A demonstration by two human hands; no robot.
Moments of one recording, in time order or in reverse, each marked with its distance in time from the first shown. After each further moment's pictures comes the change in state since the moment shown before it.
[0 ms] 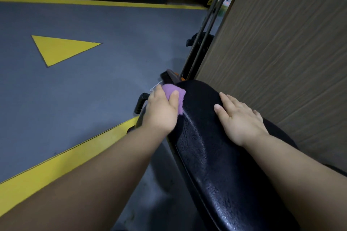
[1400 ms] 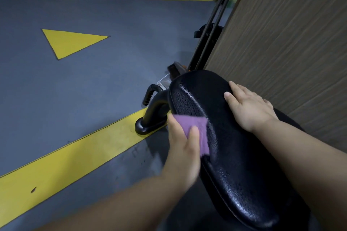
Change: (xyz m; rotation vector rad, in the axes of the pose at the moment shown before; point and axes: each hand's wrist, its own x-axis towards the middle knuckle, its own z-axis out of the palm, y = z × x) left_hand -0.125 -0.006 0.009 -0.451 -0.164 -0.131; right_hand 0.005 -0.001 0.002 0.000 0.026 0.003
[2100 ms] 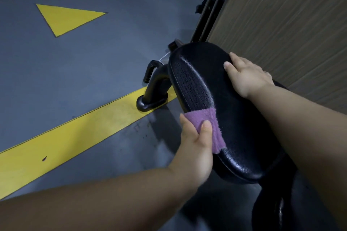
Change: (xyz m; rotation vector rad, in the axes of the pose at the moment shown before) left_hand -0.061 0.003 0.010 -0.003 -0.114 -0.258; right_hand 0.004 -0.001 -0.001 0.012 0.012 0.019
